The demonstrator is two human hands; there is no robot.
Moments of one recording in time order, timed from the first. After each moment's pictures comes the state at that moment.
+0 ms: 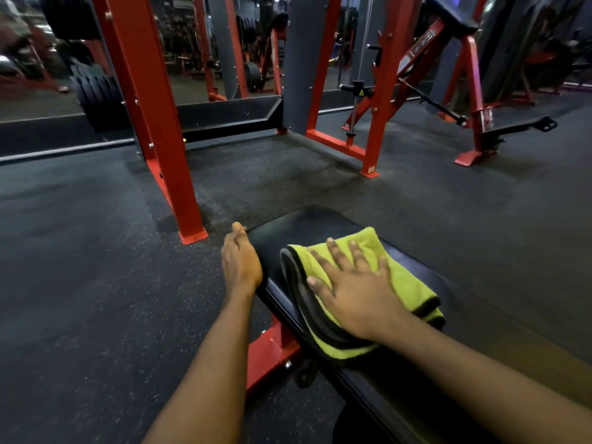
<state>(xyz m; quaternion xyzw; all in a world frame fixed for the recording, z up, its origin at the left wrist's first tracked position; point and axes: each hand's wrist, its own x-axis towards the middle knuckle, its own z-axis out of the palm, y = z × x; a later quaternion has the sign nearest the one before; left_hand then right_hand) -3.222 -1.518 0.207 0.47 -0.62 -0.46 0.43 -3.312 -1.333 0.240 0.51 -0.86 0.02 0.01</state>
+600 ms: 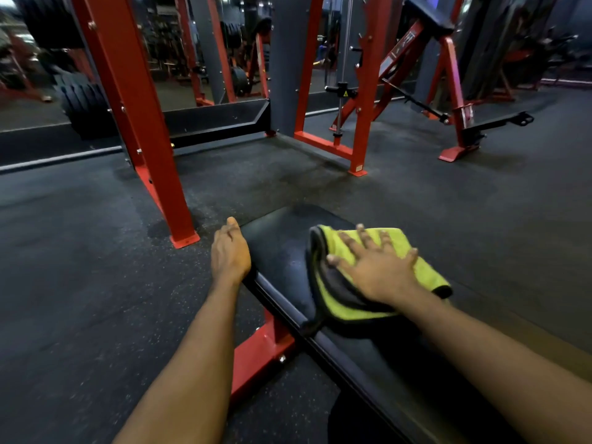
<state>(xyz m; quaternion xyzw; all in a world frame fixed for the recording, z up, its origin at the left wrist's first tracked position) -3.222 -1.523 0.217 0.48 -0.68 -0.41 0.37 -3.362 -1.311 0.249 0.39 -0.92 0.04 -0.05</state>
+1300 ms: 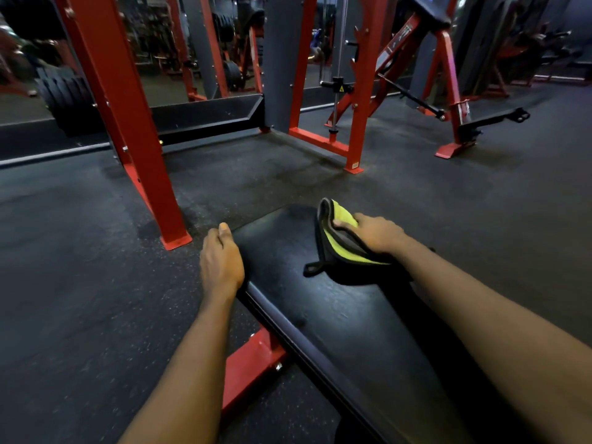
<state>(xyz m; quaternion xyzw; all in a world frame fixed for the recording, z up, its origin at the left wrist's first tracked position) -3.226 -1.528 0.205 0.47 -0.68 -0.40 0.40 -3.451 -1.364 0.260 0.36 -0.92 0.09 -0.11</state>
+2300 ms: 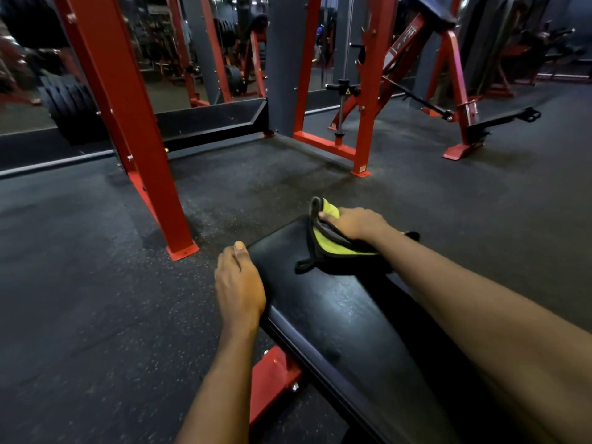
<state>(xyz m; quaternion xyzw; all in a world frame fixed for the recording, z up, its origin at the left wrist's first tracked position) -3.228 -1.533 0.197 0.46 -0.67 -0.39 0.44 -3.459 -1.466 0.259 0.39 -0.91 0.06 -0.09</state>
